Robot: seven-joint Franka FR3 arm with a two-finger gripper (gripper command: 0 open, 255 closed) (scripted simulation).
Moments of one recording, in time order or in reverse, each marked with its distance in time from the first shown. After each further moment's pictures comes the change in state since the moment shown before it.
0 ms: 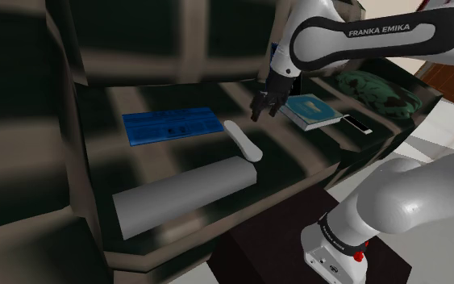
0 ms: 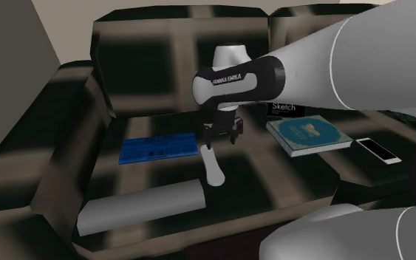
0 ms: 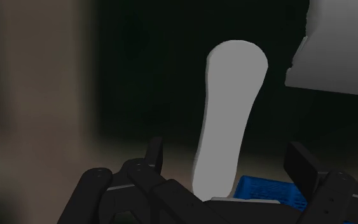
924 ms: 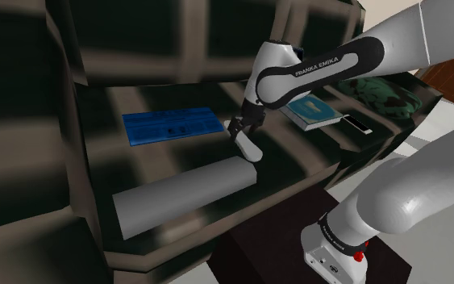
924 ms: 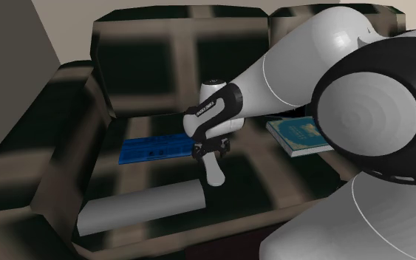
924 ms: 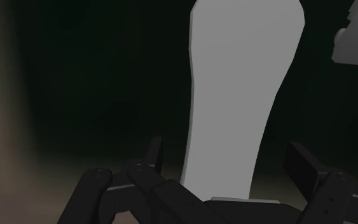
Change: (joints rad) arm 0.005 0.285 0.058 -0.047 -0.013 0.333 0.086
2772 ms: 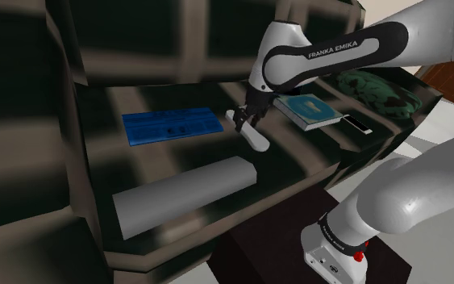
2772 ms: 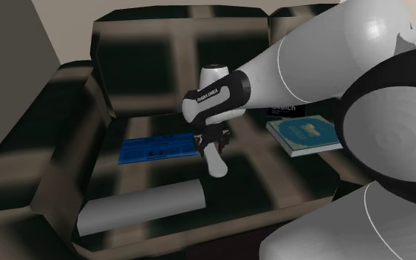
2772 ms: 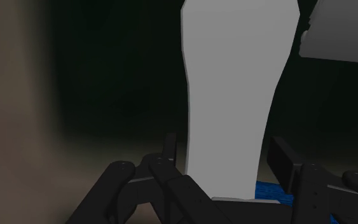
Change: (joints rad) arm 0.000 -0.084 -0.006 0.055 0.003 -0.138 -0.004
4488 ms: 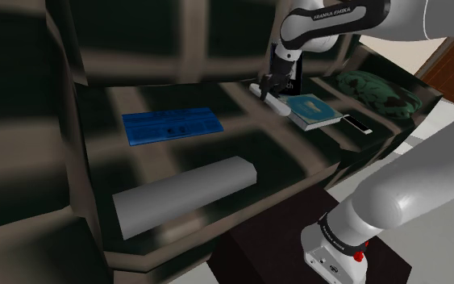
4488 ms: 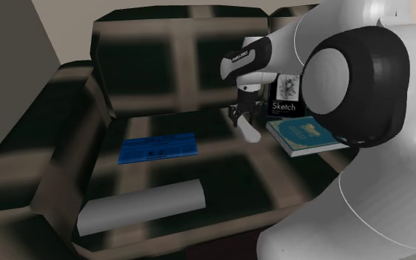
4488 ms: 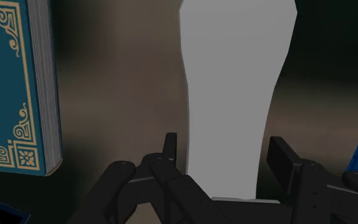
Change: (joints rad) arm -0.143 0.160 -0.214 0.323 -0.058 -0.171 -0.315
